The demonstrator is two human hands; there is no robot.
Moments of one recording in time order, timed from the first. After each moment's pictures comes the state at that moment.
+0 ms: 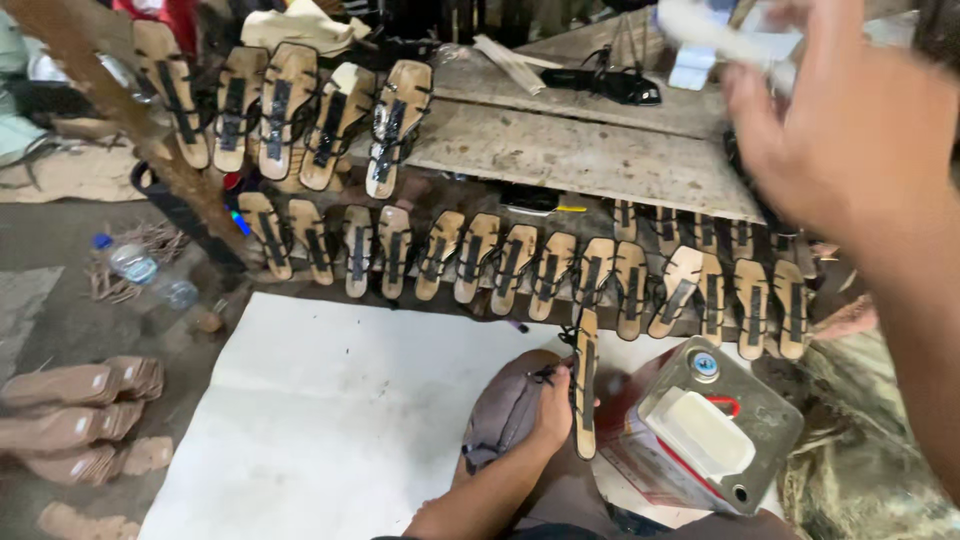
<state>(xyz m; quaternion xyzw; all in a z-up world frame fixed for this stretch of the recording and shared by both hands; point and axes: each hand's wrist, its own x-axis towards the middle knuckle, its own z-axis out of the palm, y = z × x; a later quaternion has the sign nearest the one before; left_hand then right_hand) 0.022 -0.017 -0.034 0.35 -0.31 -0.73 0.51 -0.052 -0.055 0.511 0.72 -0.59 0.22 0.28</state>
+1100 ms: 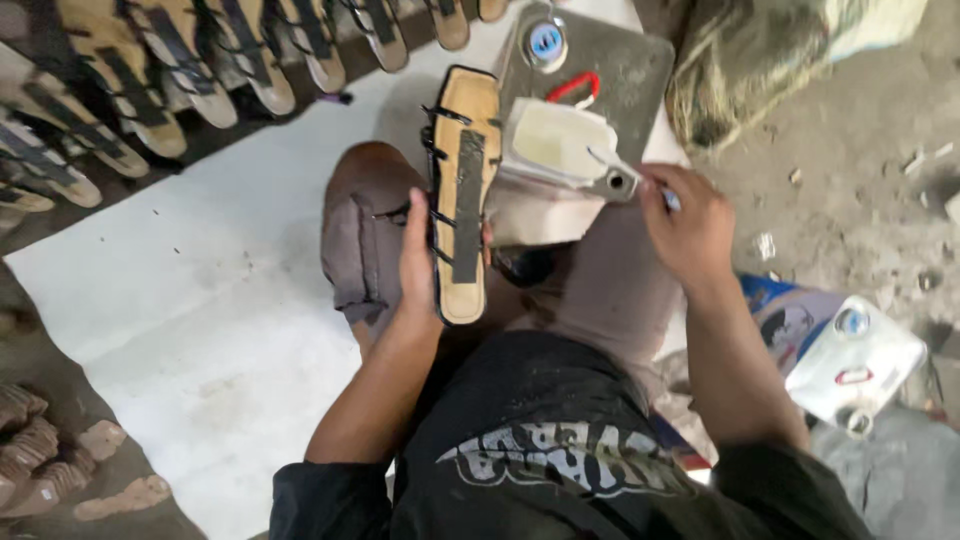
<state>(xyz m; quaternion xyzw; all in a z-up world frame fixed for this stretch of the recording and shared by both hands) 0.038 0.049 0.105 0.31 -0.16 -0.90 0.27 -0.230 0.193 0.158 0.53 -0.80 0.28 -0.05</state>
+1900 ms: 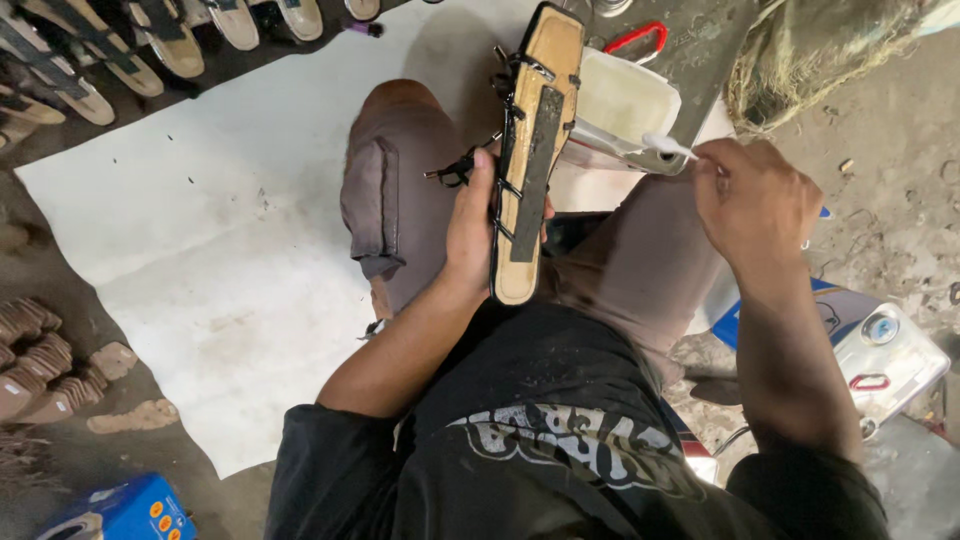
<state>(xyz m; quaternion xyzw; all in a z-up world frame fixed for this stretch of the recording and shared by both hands) 0.023 0.064 0.136 0.32 -0.27 -0.86 0.28 -0.230 0.188 0.183 0.55 -0.83 0.11 -0.03</state>
